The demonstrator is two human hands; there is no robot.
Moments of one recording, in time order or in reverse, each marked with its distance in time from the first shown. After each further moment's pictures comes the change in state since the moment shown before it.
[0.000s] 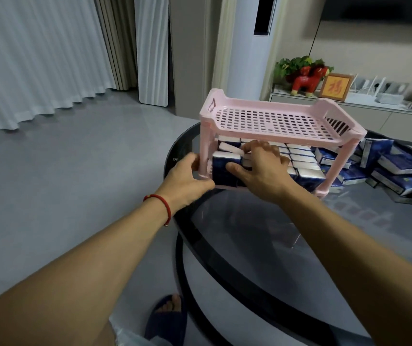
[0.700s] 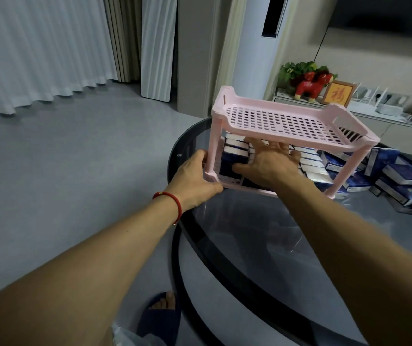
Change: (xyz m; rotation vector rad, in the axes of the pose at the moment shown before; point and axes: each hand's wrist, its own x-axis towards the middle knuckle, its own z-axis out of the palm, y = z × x) left_hand 0.000 -0.005 0.005 0.068 -0.020 0.032; right_hand 0.031 -0.005 0.005 -0.312 -0.075 0.119
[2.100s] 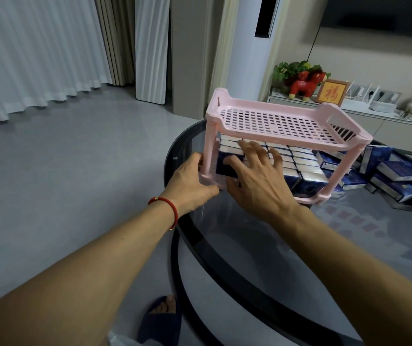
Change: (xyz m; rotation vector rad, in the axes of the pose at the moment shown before) left_hand -0.004 0.006 0.000 0.014 -0.001 -0.005; right_hand -0.034 0.010 0.034 -0.176 0.299 -0.406
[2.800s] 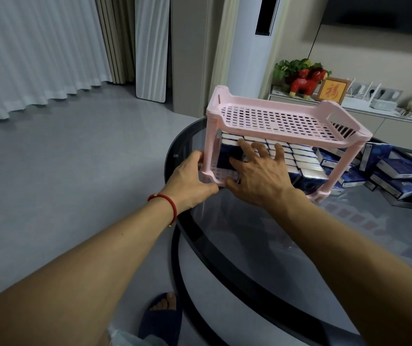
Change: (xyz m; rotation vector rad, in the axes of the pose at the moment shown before) left_hand -0.001 0.000 0.000 -0.008 -0.014 -0.012; right_hand 0.016 0.002 -0.011 -0.124 -0.244 0.052
